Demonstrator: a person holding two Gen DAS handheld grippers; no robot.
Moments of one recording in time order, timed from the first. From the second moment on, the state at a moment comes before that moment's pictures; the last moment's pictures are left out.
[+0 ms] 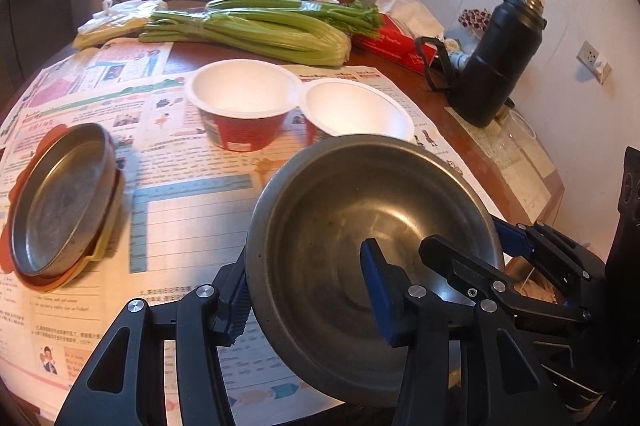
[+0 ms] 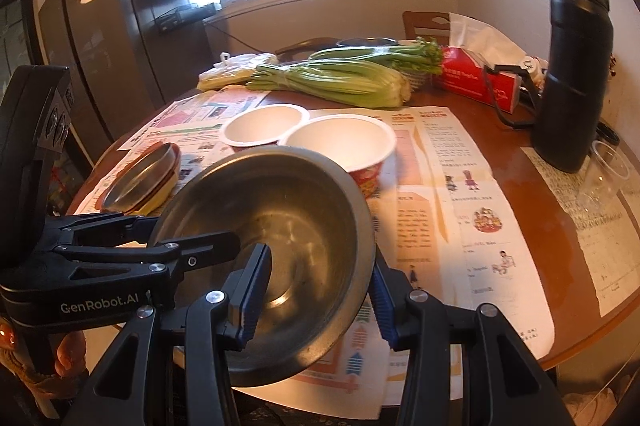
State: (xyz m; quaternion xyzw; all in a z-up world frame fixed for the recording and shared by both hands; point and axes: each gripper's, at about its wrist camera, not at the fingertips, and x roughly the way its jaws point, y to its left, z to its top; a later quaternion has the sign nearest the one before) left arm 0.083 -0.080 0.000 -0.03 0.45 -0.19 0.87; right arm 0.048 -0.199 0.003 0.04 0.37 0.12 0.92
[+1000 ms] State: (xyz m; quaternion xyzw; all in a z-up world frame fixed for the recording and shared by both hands) left arm 0.093 -0.039 -0.023 -0.04 0.45 -0.16 0.88; right arm 0.073 -0.153 -0.013 0.02 0.40 0.15 0.90
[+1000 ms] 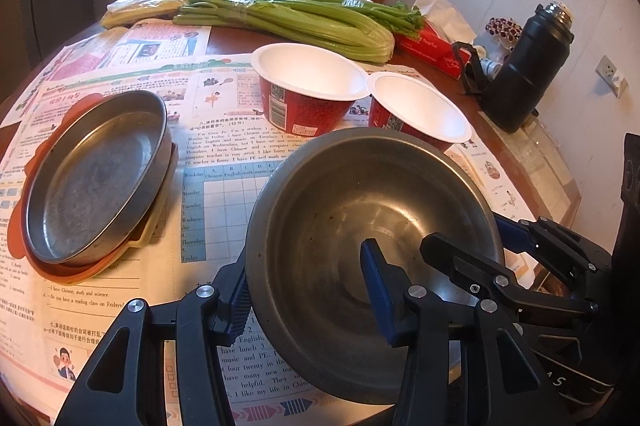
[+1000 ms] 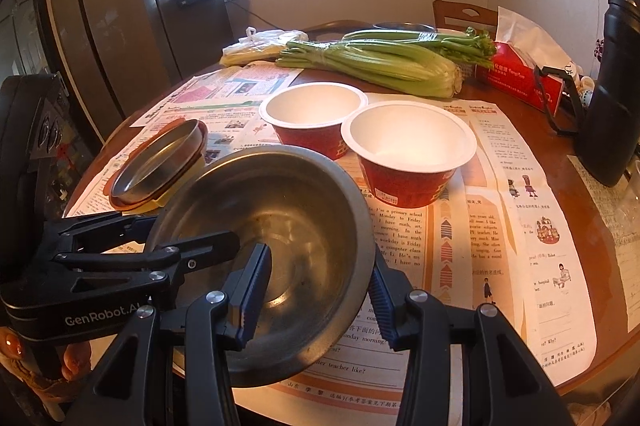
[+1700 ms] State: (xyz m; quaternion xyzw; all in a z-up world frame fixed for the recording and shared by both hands) left arm 0.098 -0.048 -0.032 -0.02 0.46 -0.15 0.88; right arm 0.080 -0.154 -0.024 0.02 0.42 0.14 0.90
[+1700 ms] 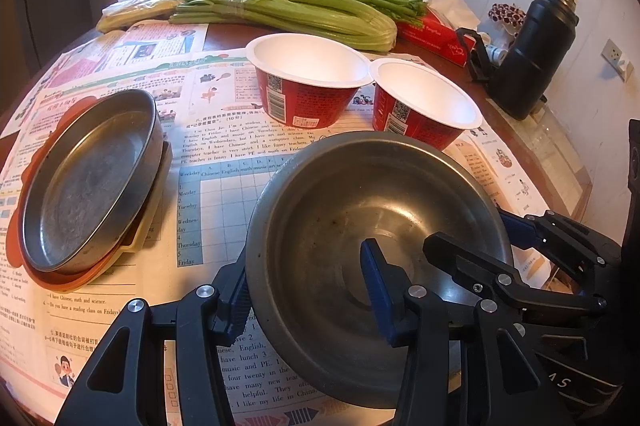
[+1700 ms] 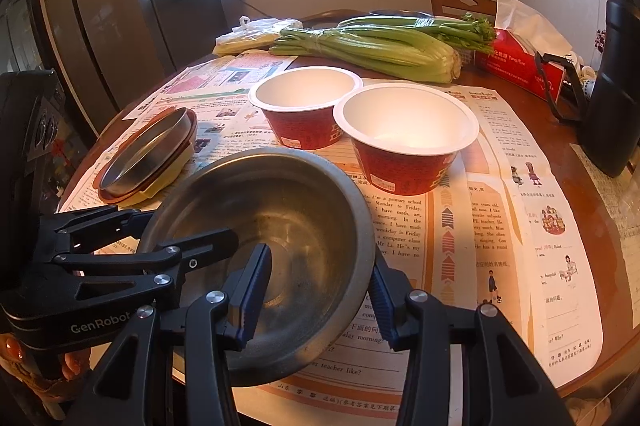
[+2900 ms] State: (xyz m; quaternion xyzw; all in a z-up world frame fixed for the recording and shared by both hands) left arm 0.100 -0.054 -0.036 0.00 0.46 -0.14 0.88; right arm 0.080 -0.161 -0.028 0.04 0.42 0.15 0.89
